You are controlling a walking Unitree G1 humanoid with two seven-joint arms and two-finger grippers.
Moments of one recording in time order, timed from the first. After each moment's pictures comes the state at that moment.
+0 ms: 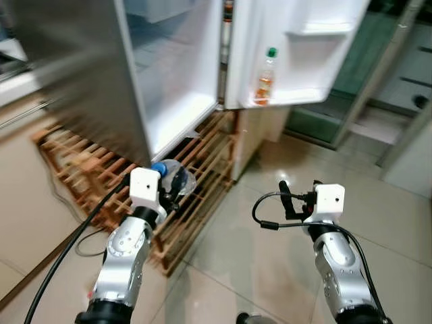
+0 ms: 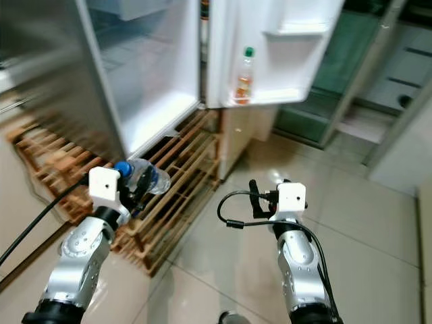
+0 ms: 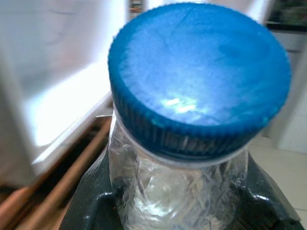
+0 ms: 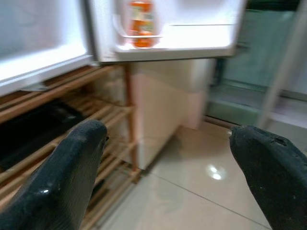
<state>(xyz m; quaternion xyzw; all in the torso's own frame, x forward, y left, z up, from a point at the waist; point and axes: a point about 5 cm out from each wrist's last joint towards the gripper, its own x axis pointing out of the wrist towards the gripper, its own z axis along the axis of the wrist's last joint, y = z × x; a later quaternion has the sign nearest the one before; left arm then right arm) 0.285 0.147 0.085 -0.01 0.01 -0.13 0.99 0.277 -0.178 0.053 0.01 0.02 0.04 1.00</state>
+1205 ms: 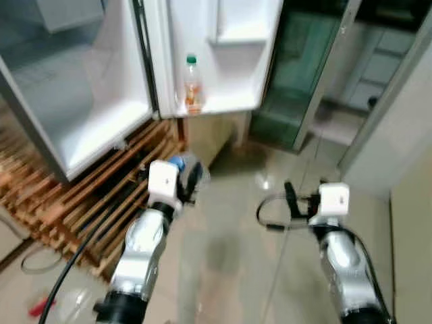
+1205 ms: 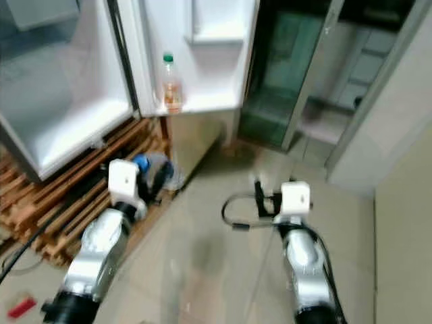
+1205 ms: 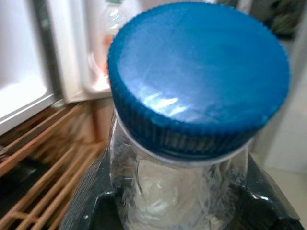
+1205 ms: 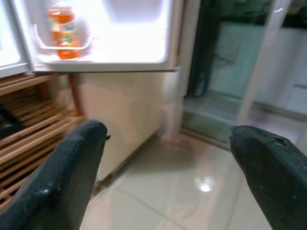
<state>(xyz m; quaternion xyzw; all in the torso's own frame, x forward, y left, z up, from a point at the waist) 0.292 0.136 0.084 0.00 0.00 -0.12 0.99 0.272 -0.165 0.050 -0.01 0.02 0.06 1.00</state>
